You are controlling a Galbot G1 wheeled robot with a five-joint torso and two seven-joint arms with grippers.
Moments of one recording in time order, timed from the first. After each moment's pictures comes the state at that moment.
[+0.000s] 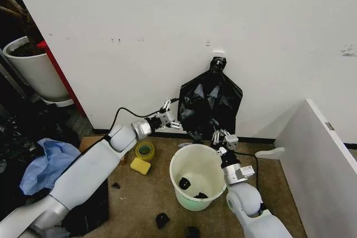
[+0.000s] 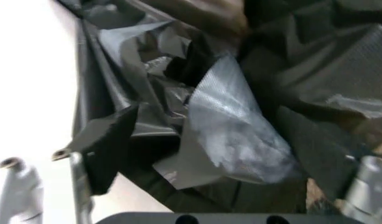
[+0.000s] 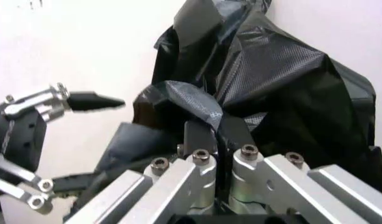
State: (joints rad) left arm 0.55 -1.03 0.15 -1.38 0.09 -0.41 0.40; right arm -1.23 1.30 0.23 1.75 0.24 0.37 0.07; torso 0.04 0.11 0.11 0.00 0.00
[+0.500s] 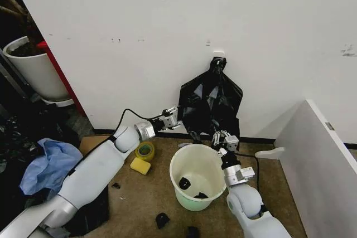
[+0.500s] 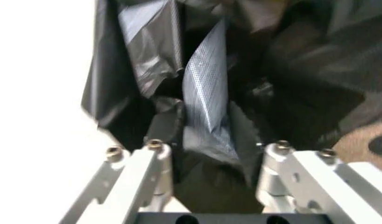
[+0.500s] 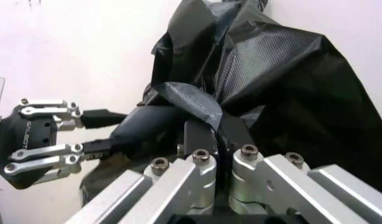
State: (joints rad) left arm 0.58 -1.07 0.13 -1.36 0.01 -0.34 0.30; right arm -1.26 1.31 0.24 1.77 0.22 0.38 0.07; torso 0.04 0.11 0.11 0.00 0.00
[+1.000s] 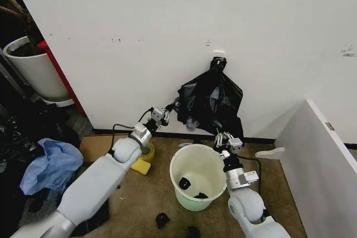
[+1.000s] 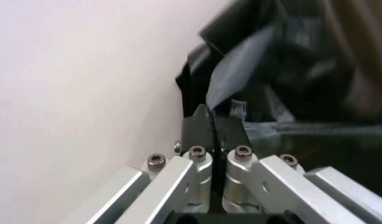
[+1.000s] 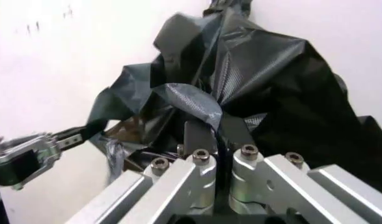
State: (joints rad) left arm 0.75 -1.08 0.07 -1.49 -0.51 -0.24 0.08; right arm -1.31 1.30 0.24 1.83 0.30 0.40 0.10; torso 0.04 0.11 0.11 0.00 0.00
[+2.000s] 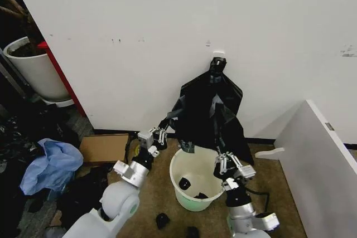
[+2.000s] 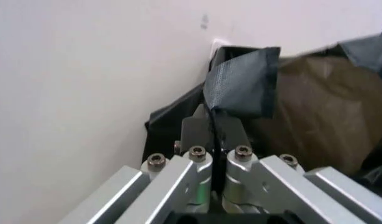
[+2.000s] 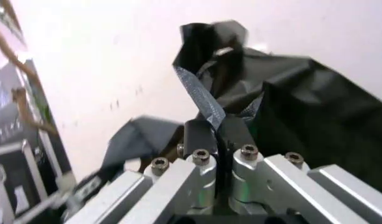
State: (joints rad) left arm 1.24 -1.07 -0.10 -2.01 -0.48 -0.32 -0.02; right arm -1.63 1.32 0.25 2.13 0.42 0.55 -0.05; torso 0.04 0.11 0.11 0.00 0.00
